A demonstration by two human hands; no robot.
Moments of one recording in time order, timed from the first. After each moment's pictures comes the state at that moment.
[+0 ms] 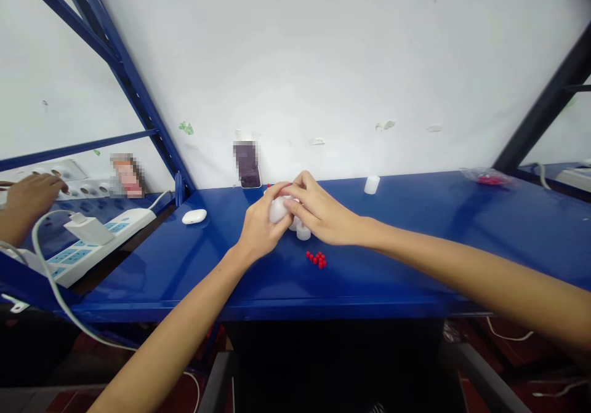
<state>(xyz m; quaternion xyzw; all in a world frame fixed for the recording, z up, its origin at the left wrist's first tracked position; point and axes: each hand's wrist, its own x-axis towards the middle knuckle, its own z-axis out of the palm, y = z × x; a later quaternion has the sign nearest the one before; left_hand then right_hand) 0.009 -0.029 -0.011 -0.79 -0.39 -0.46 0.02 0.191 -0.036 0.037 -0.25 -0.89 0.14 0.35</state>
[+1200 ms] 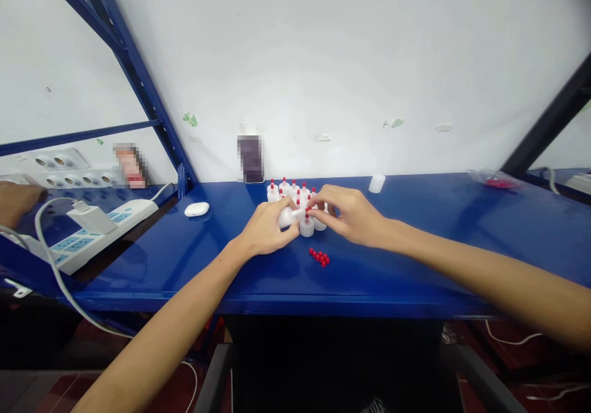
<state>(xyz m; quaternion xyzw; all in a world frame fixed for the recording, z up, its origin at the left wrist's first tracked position) 0.007 -0.037 -0.005 -0.85 -0.41 -0.33 -0.02 0.230 -0.025 0.013 -0.23 -0.90 0.02 0.37</state>
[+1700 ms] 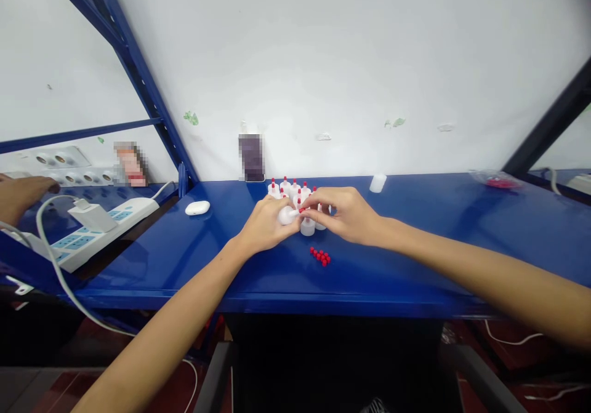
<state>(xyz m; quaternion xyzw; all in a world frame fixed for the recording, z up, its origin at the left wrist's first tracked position) 0.005 -0.029 -0.012 -0.84 -0.40 -0.36 0.04 0.220 -0.027 0.016 -0.22 -0.90 0.06 0.38</state>
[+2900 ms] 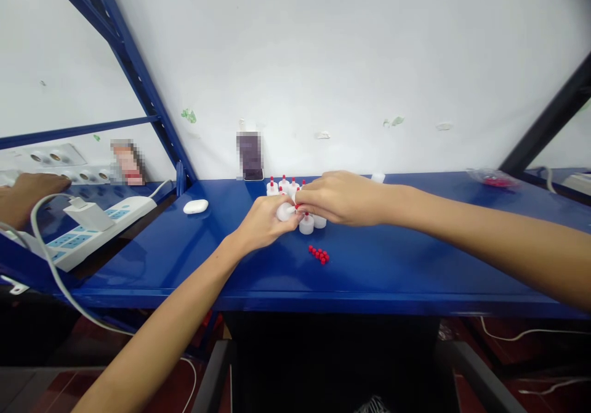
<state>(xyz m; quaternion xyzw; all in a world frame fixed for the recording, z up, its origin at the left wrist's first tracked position) 0.003 -0.032 0.000 -0.85 -0.37 -0.37 -0.05 0.218 -0.024 0.068 -0.16 -0.97 -0.15 0.10</state>
